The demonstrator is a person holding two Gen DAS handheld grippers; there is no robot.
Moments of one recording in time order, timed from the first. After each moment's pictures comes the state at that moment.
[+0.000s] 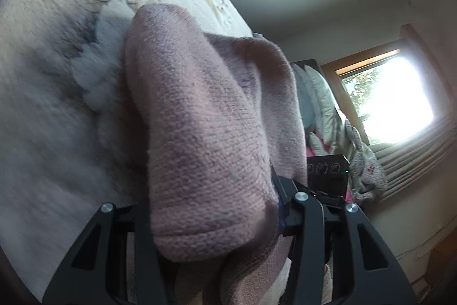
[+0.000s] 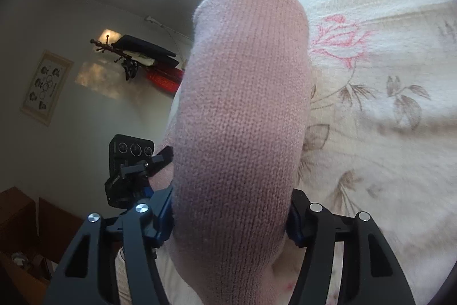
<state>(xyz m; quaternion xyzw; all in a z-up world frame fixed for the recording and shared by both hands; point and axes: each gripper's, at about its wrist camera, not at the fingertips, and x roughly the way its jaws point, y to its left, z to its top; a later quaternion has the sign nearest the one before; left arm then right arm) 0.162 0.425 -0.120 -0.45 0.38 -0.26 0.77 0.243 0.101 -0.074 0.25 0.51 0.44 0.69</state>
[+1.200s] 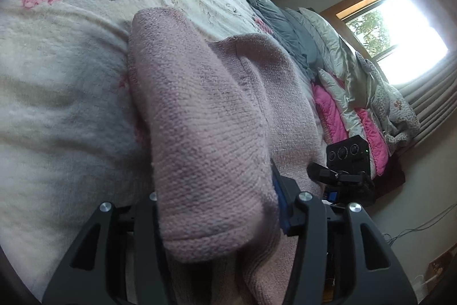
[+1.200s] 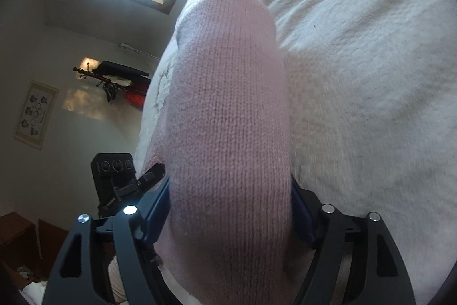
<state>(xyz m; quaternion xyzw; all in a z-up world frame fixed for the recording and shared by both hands) 0.076 0.181 -0.145 -0.36 0.42 -0.24 0.80 0.110 -0.151 -0.128 0.29 0.53 0.35 0.71</state>
